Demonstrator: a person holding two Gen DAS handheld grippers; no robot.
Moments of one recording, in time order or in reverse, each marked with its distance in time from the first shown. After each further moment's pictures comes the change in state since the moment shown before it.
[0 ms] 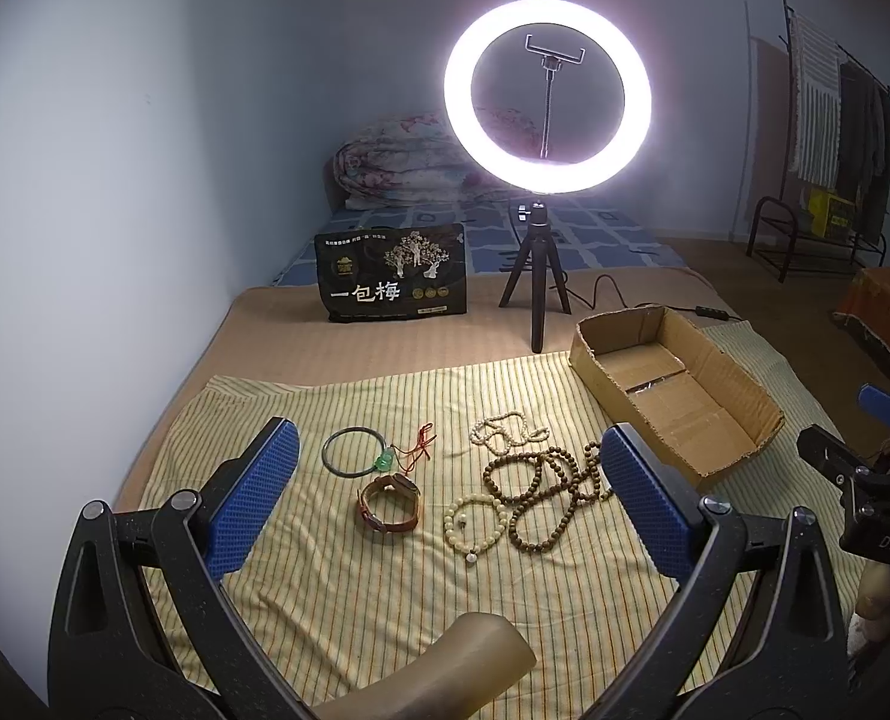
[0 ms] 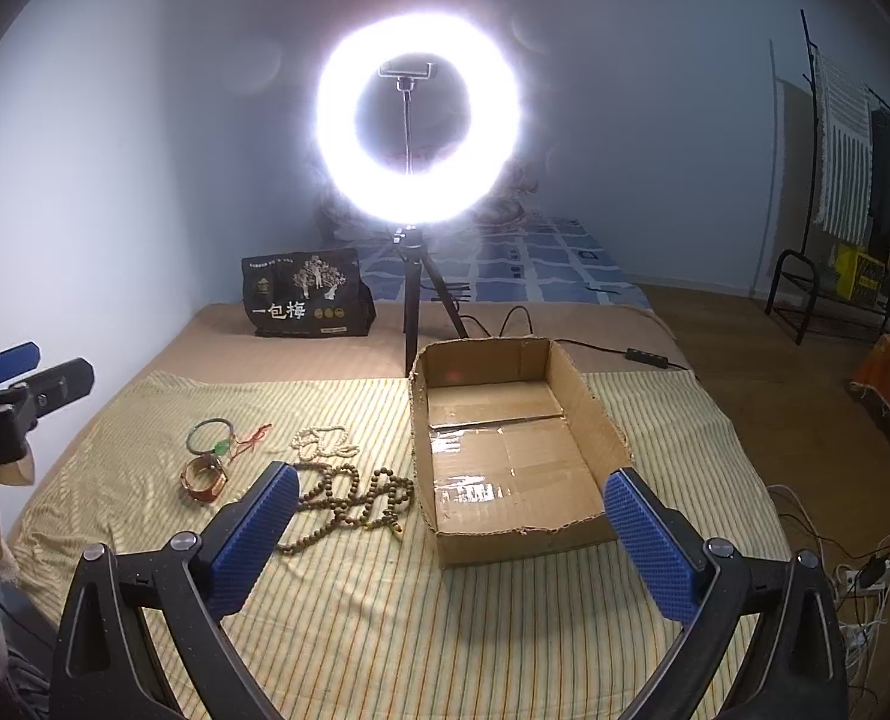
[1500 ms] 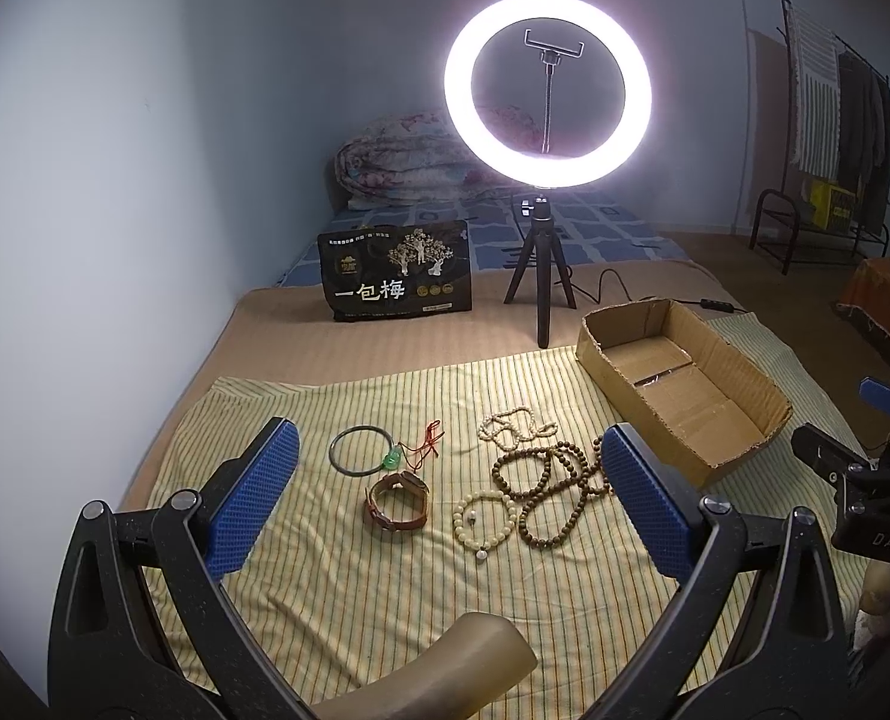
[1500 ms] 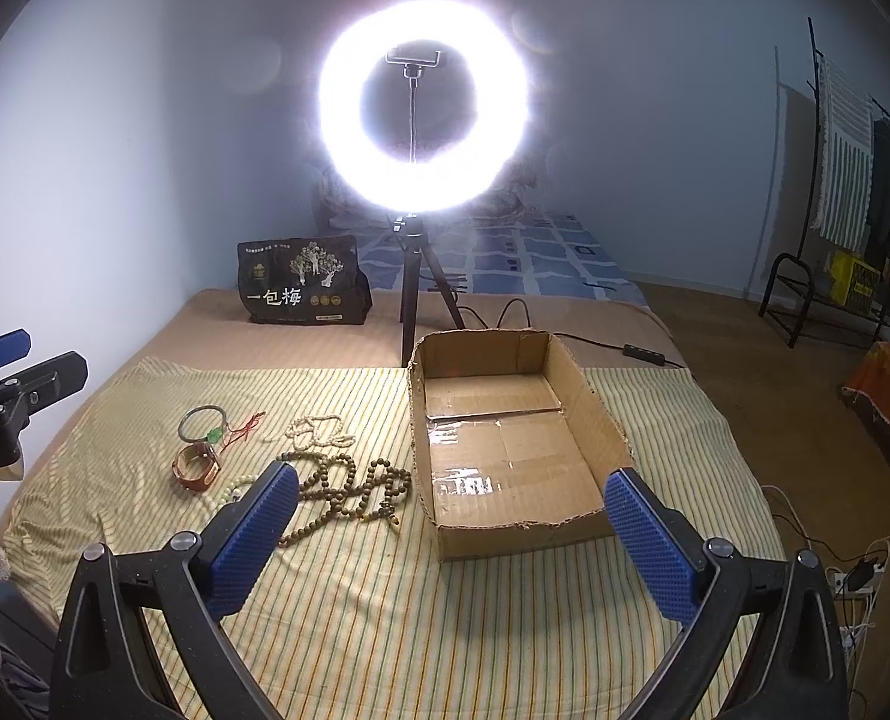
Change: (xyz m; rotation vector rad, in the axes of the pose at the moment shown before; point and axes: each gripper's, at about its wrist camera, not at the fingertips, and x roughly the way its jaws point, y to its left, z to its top) left arm 0.004 0.003 -0.005 0.015 0.004 0.013; right arm 0.007 0.009 -0.002 -0.023 0.037 -0.022
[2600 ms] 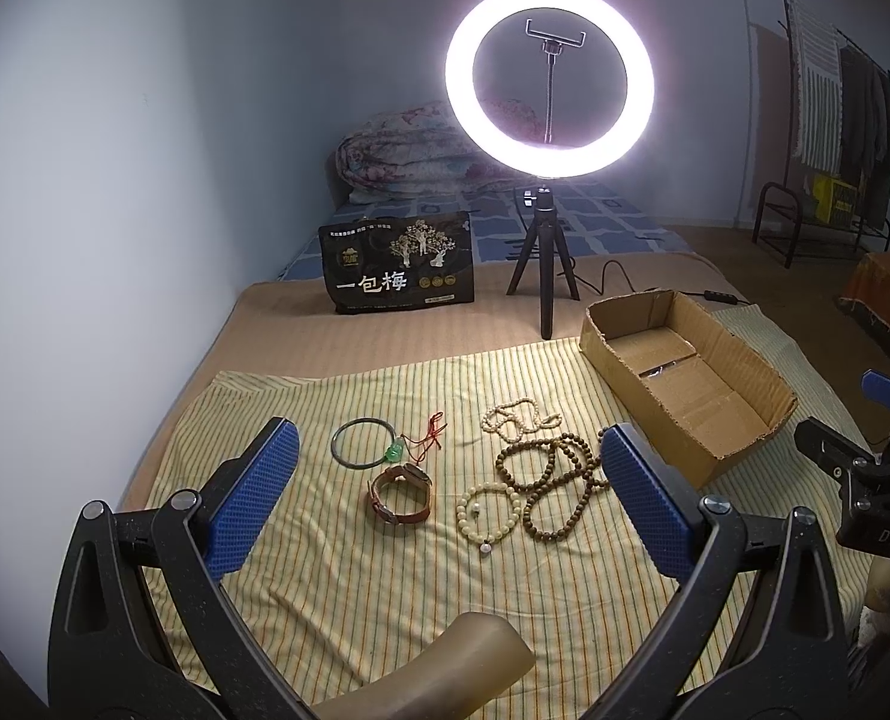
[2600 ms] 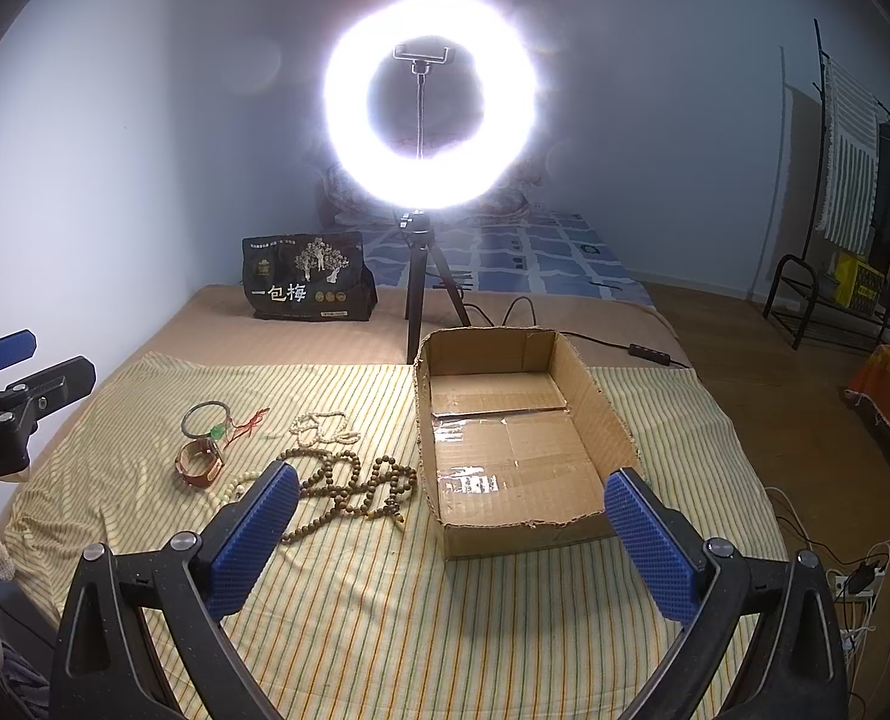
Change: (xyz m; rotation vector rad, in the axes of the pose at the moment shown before) left arm 0.003 0.002 -0.008 0.005 0.006 0.010; right arm 0.001 0.001 0.001 -0.003 0.004 0.005
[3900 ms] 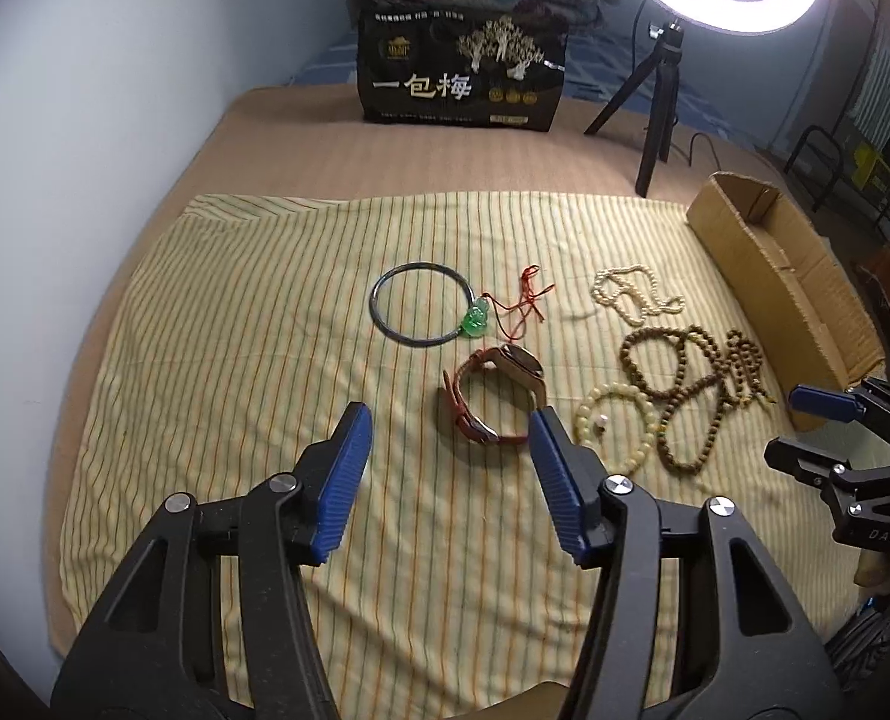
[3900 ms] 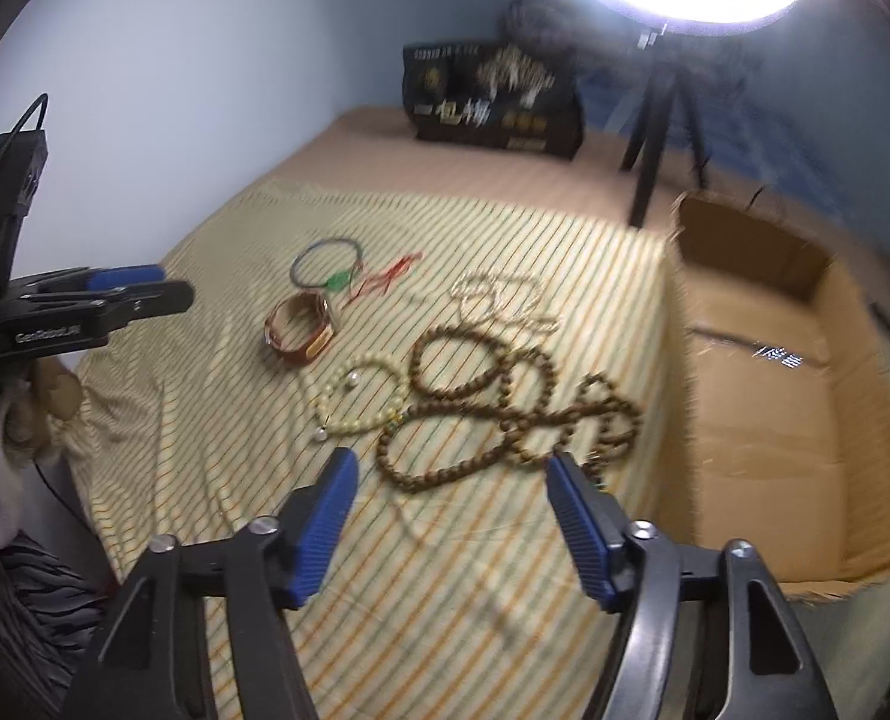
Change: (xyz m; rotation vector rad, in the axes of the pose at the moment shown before) left arm 0.142 0.087 -0.039 -0.111 0.424 -0.059; right arm 0.153 0.076 -0.017 -0.214 0.424 0.426
